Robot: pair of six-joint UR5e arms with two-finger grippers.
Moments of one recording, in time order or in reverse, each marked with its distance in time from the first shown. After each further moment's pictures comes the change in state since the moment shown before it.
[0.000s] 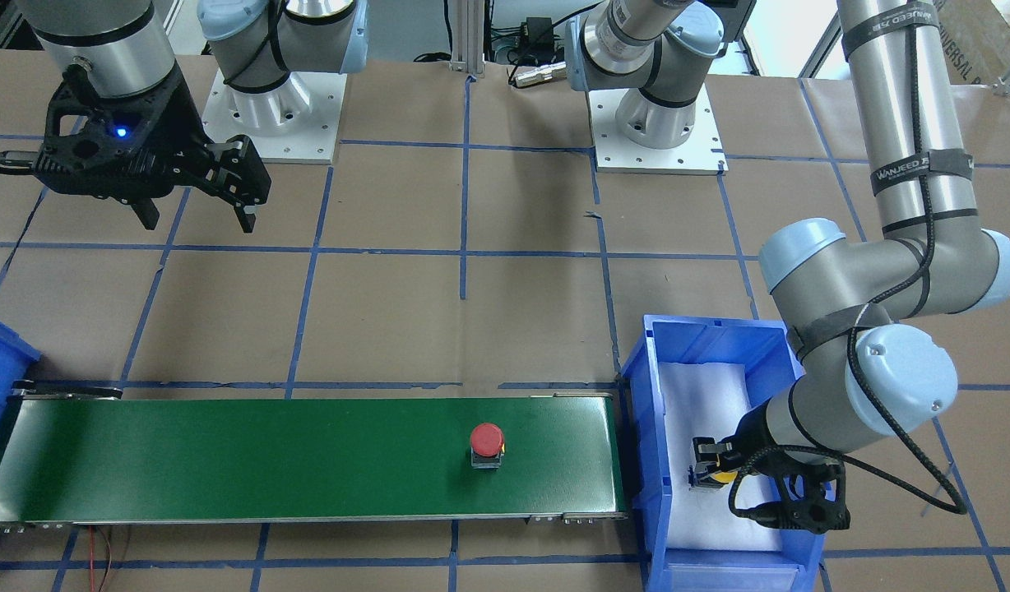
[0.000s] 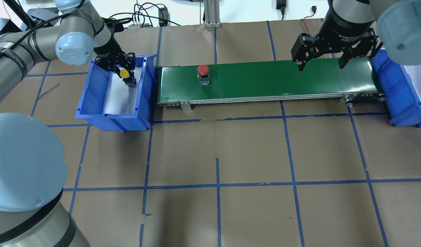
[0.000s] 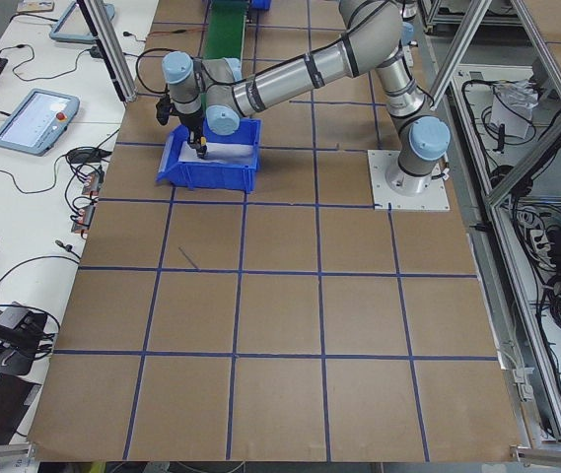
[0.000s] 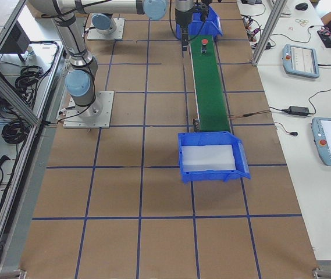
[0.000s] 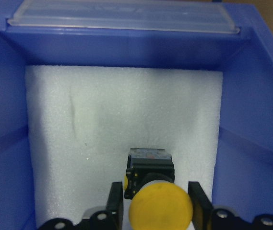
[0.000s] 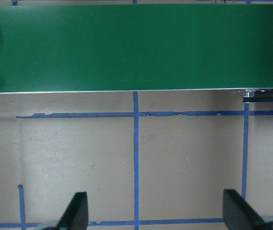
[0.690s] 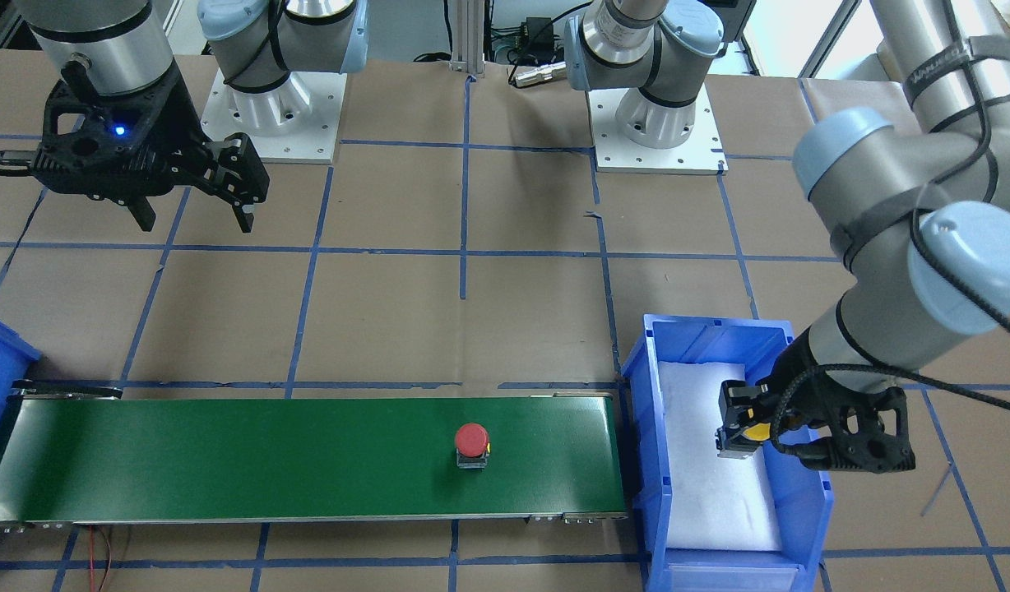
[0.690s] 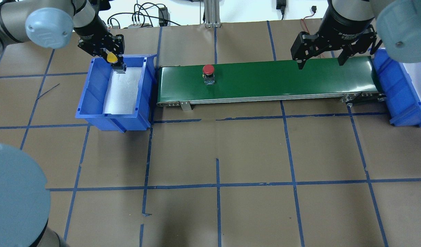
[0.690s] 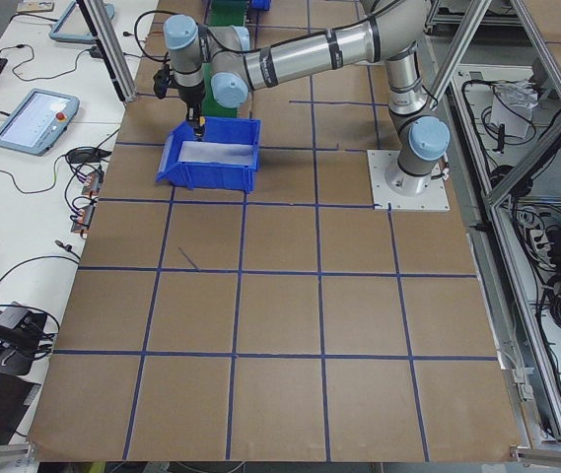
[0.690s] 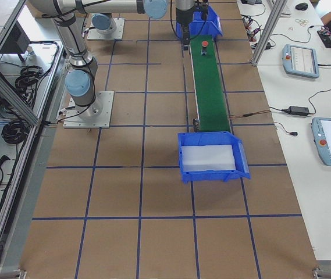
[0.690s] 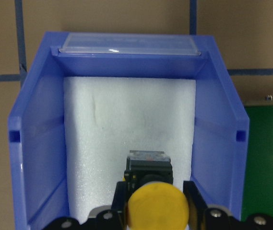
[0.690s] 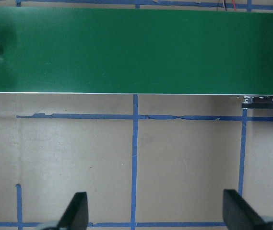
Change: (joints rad) left arm -0.020 0.167 0.049 -0.165 0.016 -0.007; right arm -0.001 0.008 -0.018 0.008 -0.002 -0.023
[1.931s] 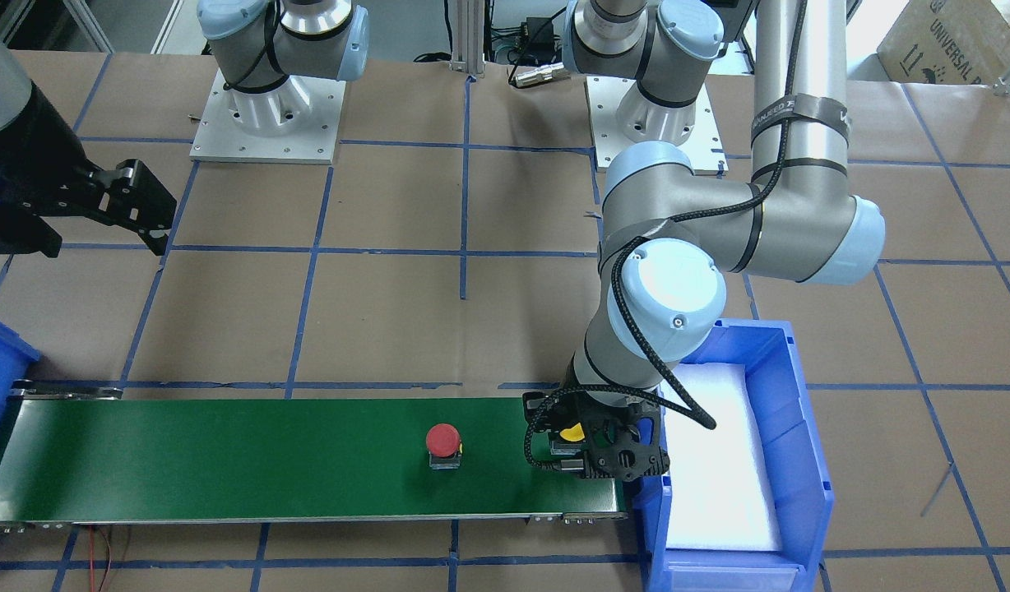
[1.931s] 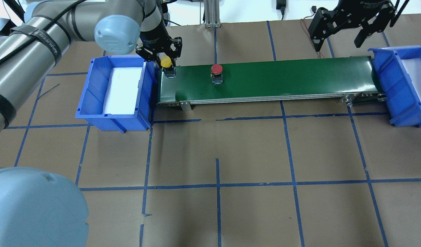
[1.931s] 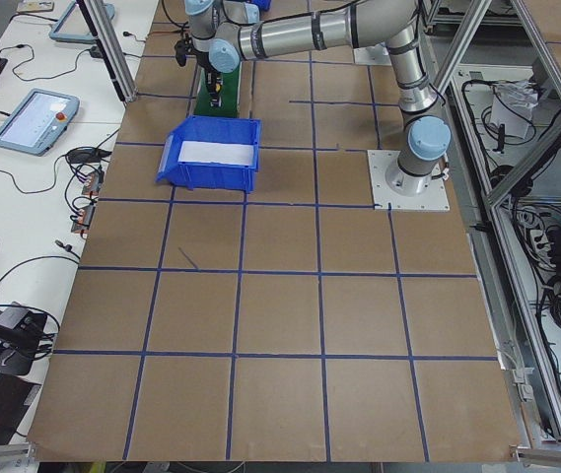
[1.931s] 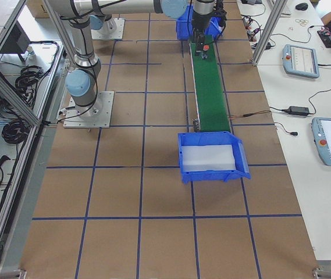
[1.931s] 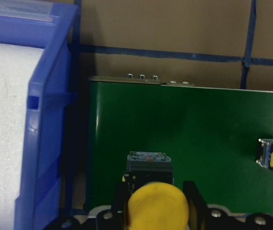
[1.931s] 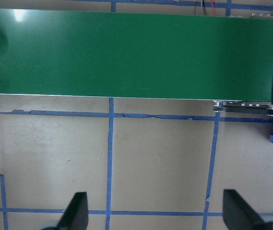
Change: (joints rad) left arm -0.262 -0.137 0.002 0.100 0.001 -0.351; right arm -0.126 0.152 -0.252 0.223 0.002 -0.161
